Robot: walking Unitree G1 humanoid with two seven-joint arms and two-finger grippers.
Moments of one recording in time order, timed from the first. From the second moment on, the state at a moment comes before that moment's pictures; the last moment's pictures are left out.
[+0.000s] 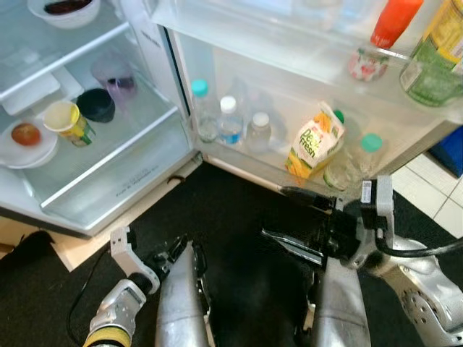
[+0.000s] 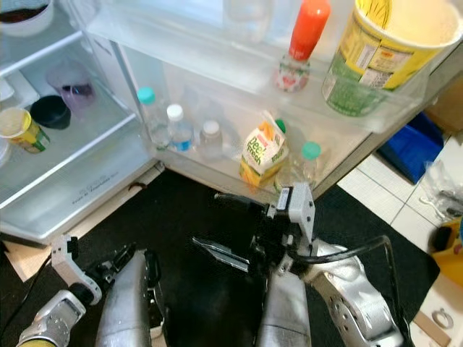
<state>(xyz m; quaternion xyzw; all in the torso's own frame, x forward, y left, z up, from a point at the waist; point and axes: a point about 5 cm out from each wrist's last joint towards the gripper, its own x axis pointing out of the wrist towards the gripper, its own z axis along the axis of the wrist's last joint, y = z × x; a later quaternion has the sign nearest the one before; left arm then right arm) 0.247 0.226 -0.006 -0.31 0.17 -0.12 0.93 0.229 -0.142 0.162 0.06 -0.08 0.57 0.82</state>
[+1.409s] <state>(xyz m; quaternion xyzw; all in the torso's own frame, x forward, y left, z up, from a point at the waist) 0.227 0.253 -0.026 -0.25 0.22 -0.04 0.94 0.175 -0.376 0.002 0.18 0.17 -0.31 0.92</state>
